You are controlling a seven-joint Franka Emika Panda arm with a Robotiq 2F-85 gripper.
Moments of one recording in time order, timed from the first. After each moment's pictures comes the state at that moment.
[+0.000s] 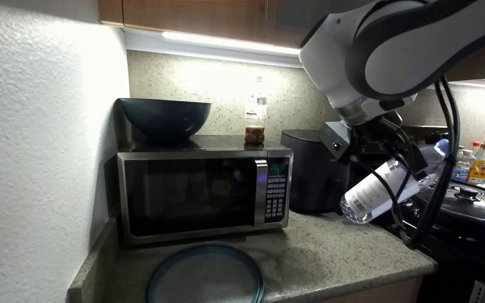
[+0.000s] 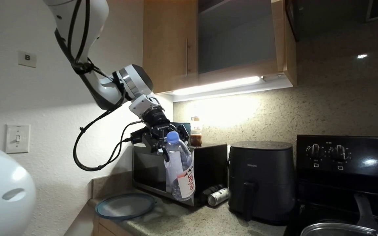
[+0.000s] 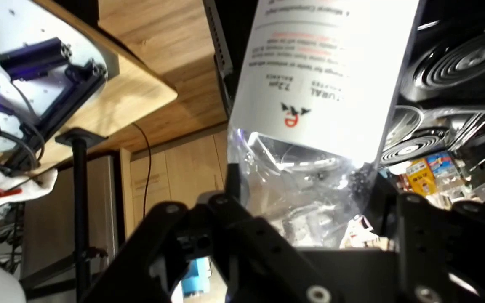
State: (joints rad) arm 0.03 -0.21 0.26 -2.25 -0.62 1.55 2.61
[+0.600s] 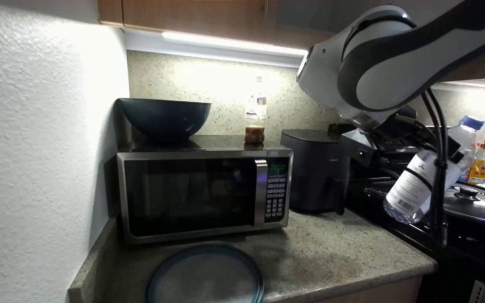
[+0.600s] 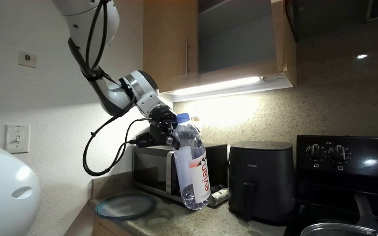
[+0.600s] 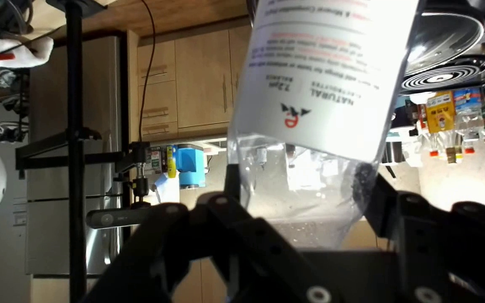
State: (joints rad) arm 0.07 -0.13 0.20 -2.20 -0.76 1.29 2.47
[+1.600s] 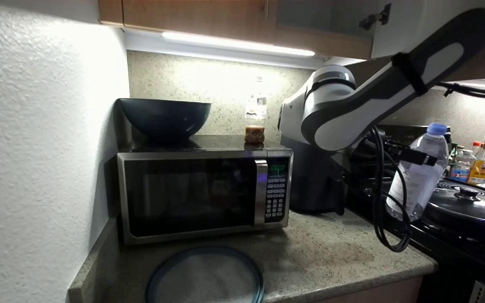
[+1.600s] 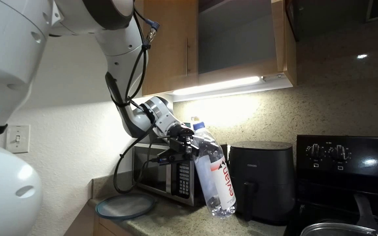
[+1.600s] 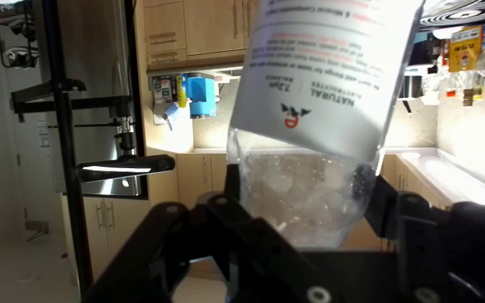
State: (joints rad) arm 0.08 0.19 0.14 -2.00 -0.91 1.14 2.53
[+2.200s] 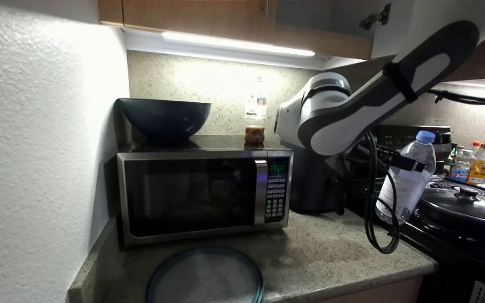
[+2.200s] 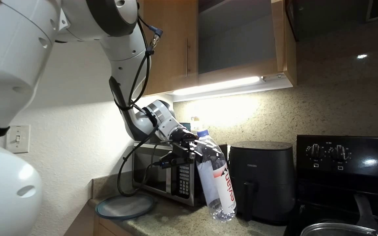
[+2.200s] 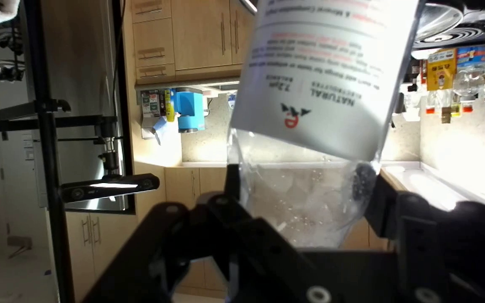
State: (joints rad) arm 0.09 0.23 0.13 -1.98 -0.91 1.20 2.52
